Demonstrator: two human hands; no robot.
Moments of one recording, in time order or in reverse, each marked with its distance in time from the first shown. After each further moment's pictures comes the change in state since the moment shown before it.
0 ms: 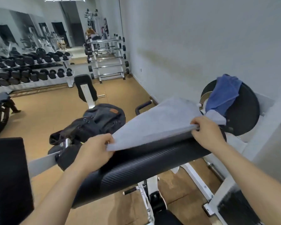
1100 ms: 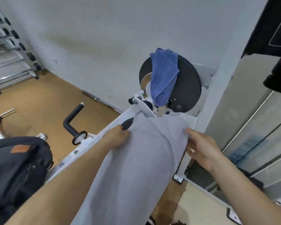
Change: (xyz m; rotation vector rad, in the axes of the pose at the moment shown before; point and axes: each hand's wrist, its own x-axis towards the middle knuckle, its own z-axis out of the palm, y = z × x) left_hand 0.274 0.119 0.251 -0.008 -0.670 0.163; right_hand -0.019 0.106 0.042 1.177 0.369 1.205
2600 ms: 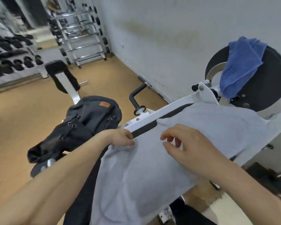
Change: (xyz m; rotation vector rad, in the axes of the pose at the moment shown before) left_hand -0.161 -0.166 -0.054 0.175 -0.296 -0.262; right_hand -0.180 0.035 0.131 -1.154 -0.737 -1.010
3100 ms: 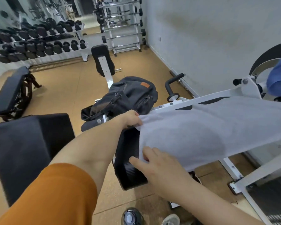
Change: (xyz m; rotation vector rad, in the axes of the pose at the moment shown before) left_hand -0.082 -0.086 0.058 -0.694 0.294 -0.198; right_hand -0.081 -0.114 0.136 -0.468 -0.282 -0.508
